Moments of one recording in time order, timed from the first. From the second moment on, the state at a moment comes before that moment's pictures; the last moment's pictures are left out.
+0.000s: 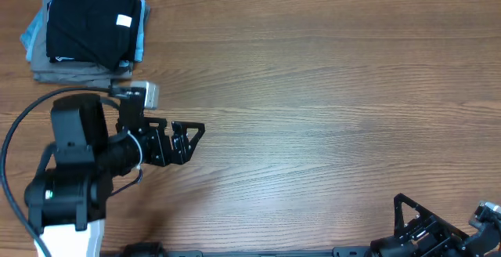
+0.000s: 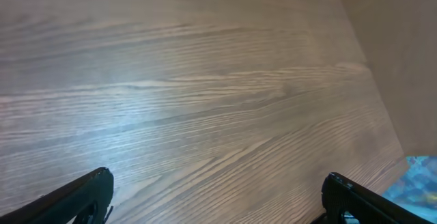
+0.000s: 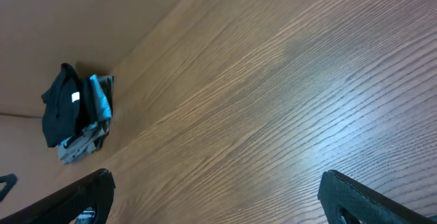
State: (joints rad) left arm 0.05 0.98 1.18 -1.05 0.63 -0.12; right arm 0.20 0.32 1.19 -1.47 0.01 0.81
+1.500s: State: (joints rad) left arm 0.05 1.56 1.17 -1.05 0.36 -0.12; right arm 0.04 0.06 0.33 -0.25 -0.08 0.40
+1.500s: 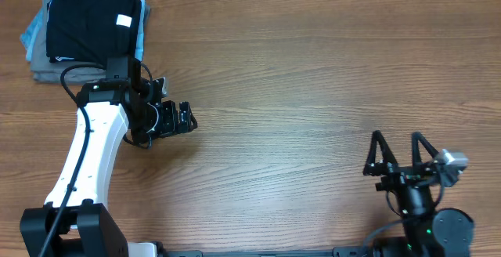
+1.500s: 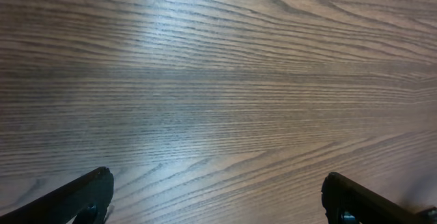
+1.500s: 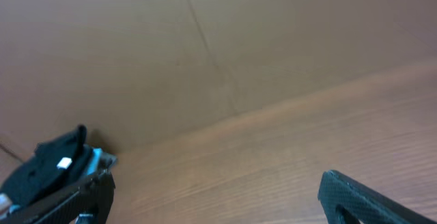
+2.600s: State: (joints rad) left arm 0.05 1.56 1.17 -1.05 0.36 -0.12; right arm 0.01 0.01 0.02 -0.03 -0.03 0.31
